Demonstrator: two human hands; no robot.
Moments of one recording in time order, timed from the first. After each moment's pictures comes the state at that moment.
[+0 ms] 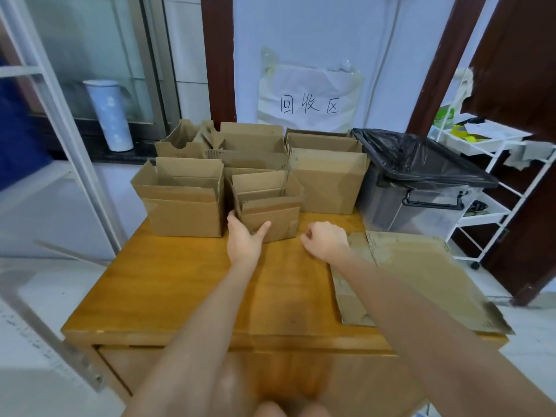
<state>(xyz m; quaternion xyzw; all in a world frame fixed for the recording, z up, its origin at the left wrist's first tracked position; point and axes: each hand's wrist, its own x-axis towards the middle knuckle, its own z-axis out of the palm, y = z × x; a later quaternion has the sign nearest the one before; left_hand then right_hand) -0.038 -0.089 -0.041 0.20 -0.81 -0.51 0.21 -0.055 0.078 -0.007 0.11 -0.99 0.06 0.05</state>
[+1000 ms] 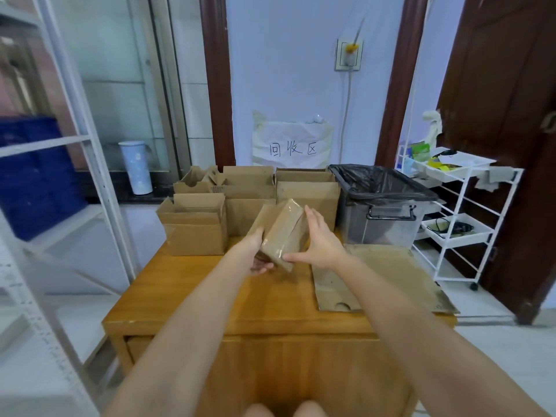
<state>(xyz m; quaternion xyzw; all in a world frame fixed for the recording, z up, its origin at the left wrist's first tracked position) 0.056 -0.058 0.065 0.25 -0.73 -0.62 -0.13 0.036 0.114 0.051 0.19 -0.94 0.26 0.09</state>
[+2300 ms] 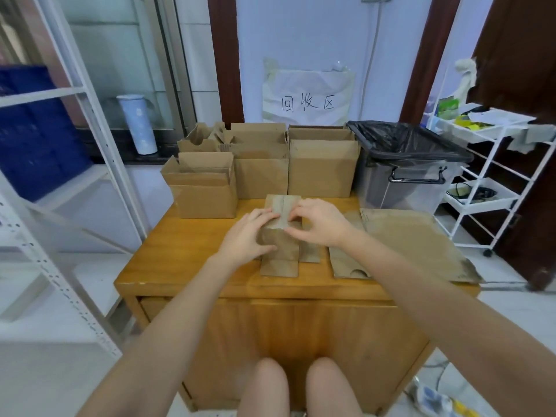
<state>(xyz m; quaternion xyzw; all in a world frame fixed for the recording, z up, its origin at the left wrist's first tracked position) 0.072 -0.111 -0.007 -0.15 -0.95 -0.23 0.15 0.032 0.093 0.029 0.39 -0.89 0.15 0.17</state>
